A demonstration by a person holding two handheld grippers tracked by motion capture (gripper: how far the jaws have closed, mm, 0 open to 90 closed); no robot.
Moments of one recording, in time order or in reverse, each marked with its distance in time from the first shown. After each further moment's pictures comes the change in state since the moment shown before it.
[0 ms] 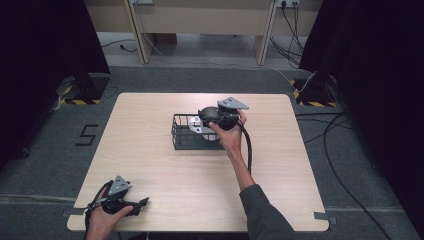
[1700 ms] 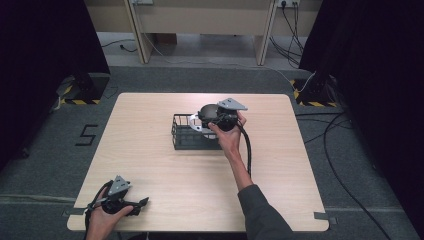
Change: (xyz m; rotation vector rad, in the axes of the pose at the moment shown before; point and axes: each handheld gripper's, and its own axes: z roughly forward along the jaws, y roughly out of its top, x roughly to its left) left arm 0.000 0.000 0.000 -0.001 0.001 -0.001; right arm 0.001 -0.005 0.003 0.012 -0.028 -0.006
